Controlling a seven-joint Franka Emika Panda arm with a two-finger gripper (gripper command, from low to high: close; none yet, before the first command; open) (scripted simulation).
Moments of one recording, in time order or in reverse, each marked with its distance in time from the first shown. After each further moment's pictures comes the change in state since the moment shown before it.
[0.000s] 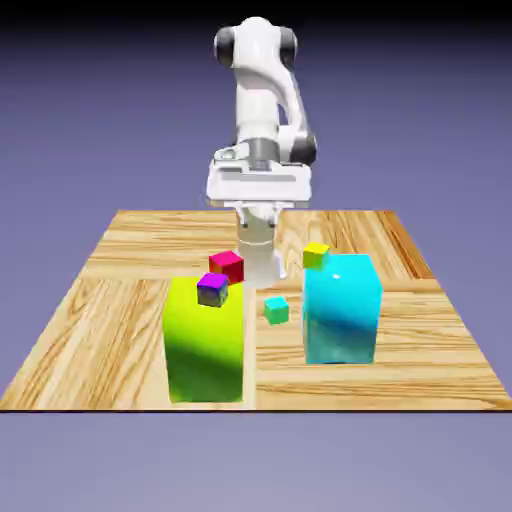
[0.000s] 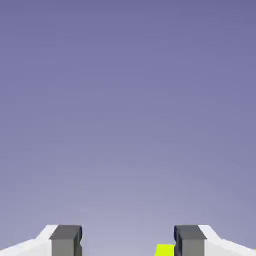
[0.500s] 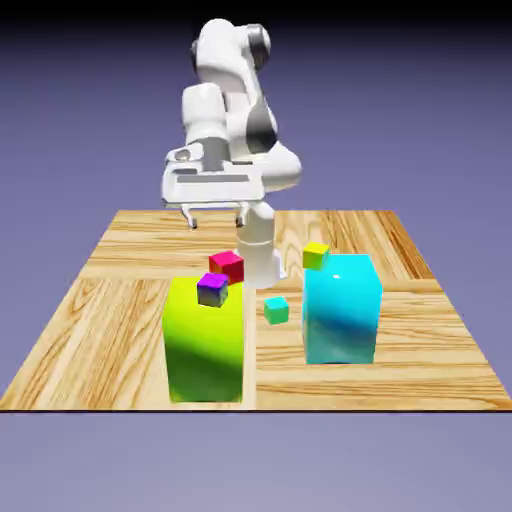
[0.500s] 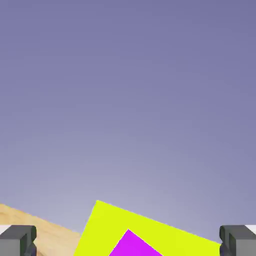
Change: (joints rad) arm 0.275 -0.045 -0.544 0.101 -0.018 -0.275 -0.595
